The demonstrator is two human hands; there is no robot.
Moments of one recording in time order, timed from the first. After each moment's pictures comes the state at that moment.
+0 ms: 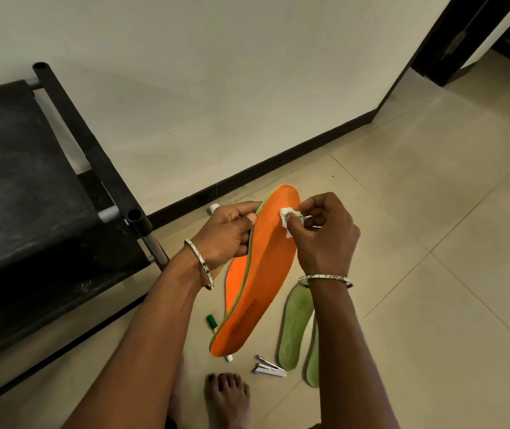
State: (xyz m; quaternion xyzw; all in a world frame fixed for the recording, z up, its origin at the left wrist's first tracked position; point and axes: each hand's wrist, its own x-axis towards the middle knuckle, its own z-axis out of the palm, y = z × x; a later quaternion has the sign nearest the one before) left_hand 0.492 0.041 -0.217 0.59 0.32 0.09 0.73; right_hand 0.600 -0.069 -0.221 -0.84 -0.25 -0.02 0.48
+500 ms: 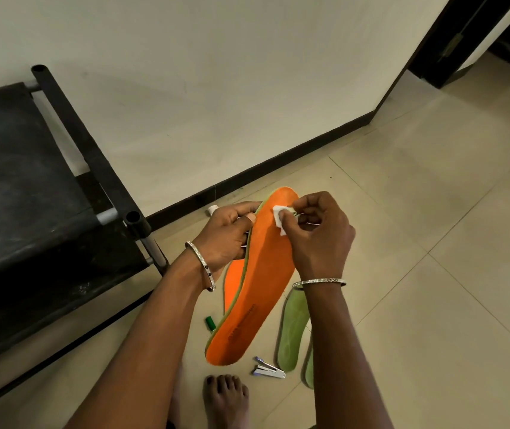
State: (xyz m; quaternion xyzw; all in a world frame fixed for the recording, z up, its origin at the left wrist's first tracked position) left_hand 0.493 0.040 -0.215 0.60 0.31 0.11 0.73; right_hand 0.597 -0.064 -0.220 -0.83 -0.26 -0.03 0.49
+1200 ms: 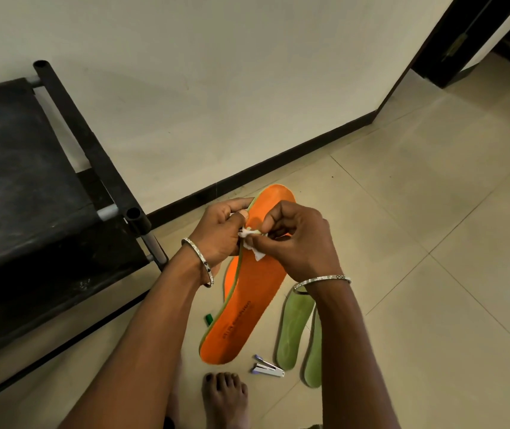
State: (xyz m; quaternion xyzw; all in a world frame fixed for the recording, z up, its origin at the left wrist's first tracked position) left_hand 0.492 0.044 -0.223 0.60 0.36 0.13 0.71; right_hand 0.591 -0.070 -0.203 -0.76 -0.41 0.20 0.46
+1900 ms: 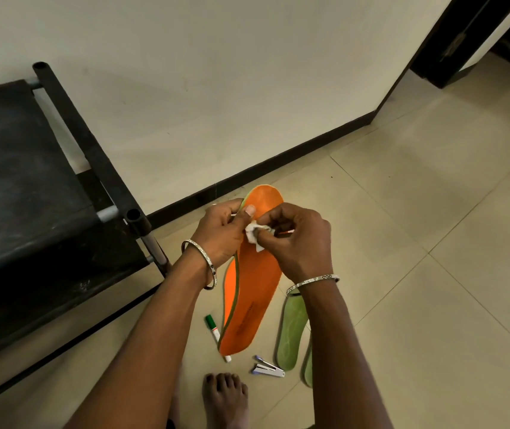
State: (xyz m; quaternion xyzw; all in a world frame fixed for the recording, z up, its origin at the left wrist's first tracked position) left_hand 0.493 0.042 -0.223 0.67 0.35 0.15 0.64; right_hand 0.586 -0.062 -0.214 -0.81 -0.38 0.12 0.44
